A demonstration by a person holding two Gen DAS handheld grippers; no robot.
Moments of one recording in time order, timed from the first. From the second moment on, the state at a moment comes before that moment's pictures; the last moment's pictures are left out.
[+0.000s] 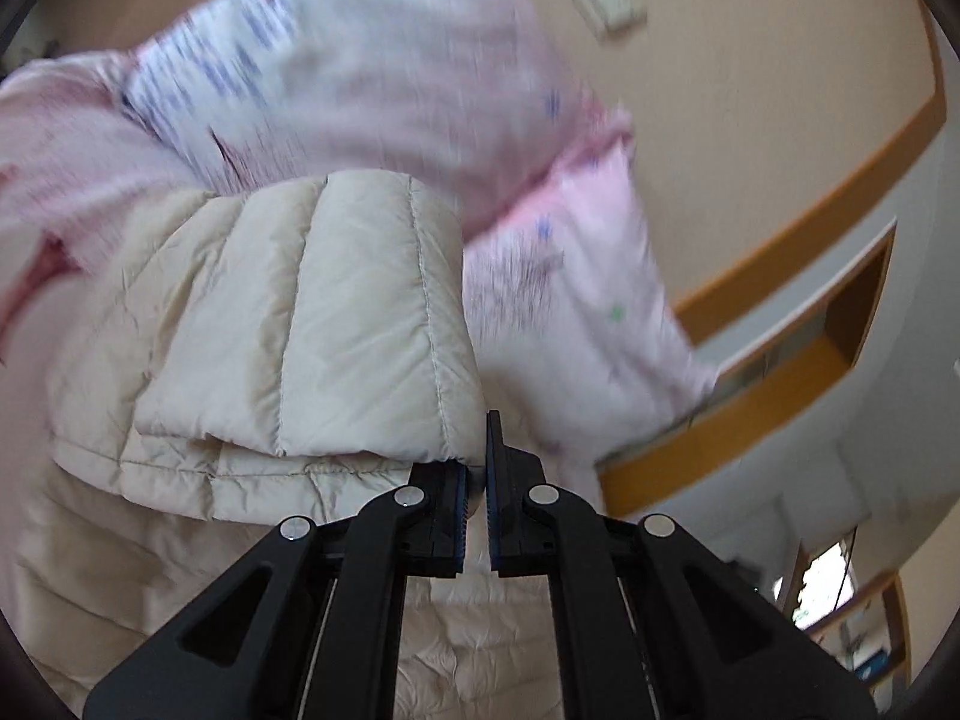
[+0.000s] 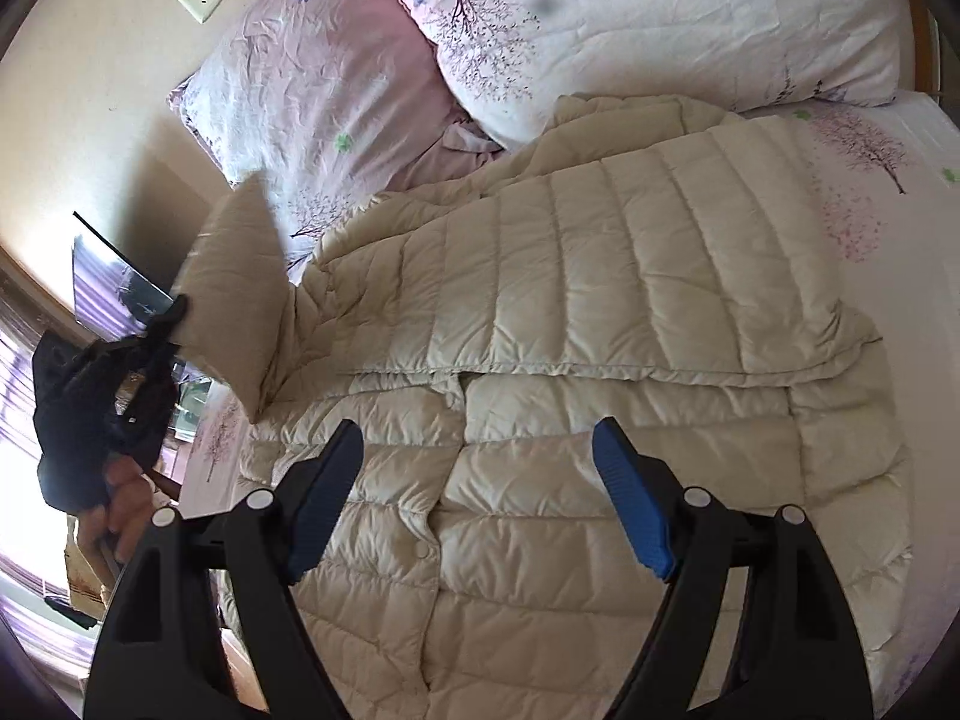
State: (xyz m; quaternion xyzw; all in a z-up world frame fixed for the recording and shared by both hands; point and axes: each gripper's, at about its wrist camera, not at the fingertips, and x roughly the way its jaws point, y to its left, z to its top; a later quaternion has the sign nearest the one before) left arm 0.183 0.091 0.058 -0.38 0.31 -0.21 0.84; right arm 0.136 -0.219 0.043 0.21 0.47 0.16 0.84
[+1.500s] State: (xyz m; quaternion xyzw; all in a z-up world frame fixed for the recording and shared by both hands) left arm 0.195 0.185 -0.039 -0.43 0.42 -0.14 0.79; right arm 0.176 -0.053 0.048 -0.03 0.34 0.17 0.92
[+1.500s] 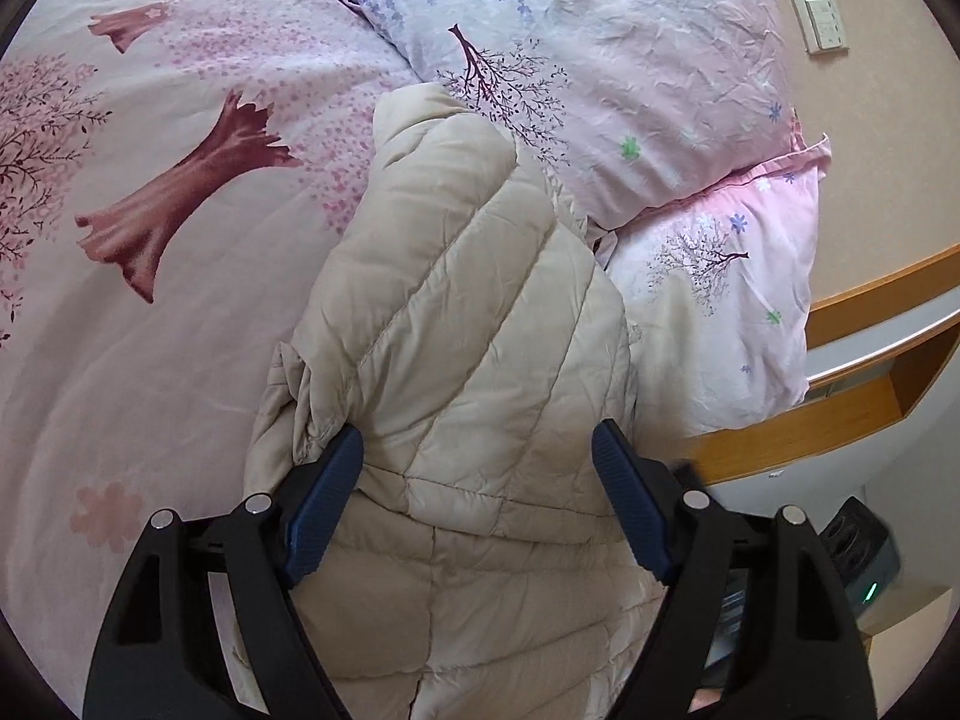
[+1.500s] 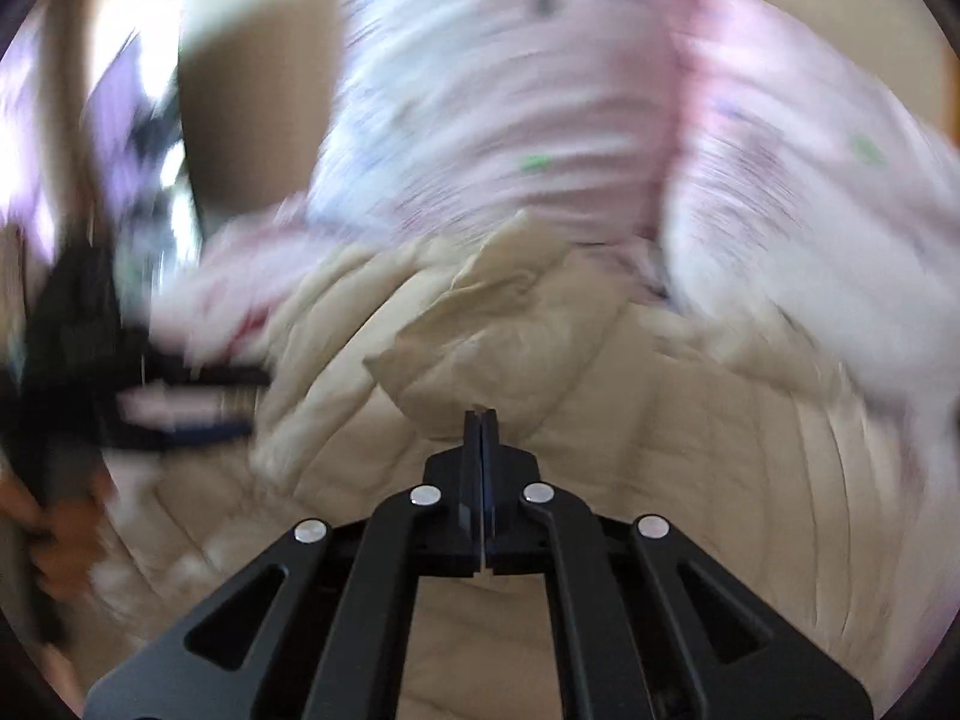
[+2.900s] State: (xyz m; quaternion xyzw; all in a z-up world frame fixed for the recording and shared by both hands) left arm 0.064 0.188 -0.013 -0.13 0.42 -0.09 0.89; right arm 0.187 -0.237 -0.031 0.29 0.47 0.06 0.83
